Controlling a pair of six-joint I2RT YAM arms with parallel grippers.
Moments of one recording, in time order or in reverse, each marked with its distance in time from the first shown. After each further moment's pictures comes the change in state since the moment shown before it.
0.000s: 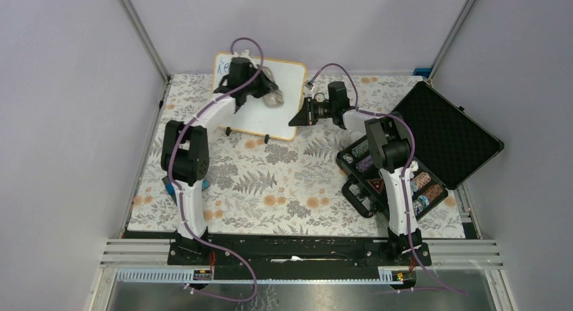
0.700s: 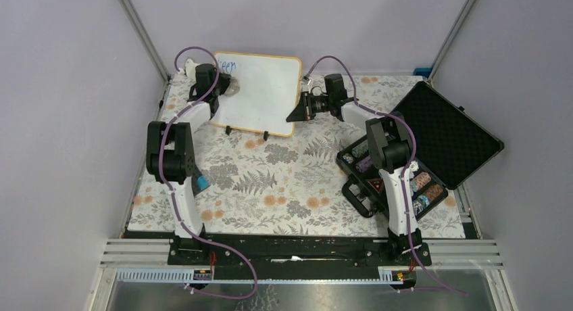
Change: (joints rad) left arm 0.257 -0.049 -0.223 0.313 -0.312 -0.338; right arm 0.015 0.000 0.127 -0.201 -0.027 -0.085
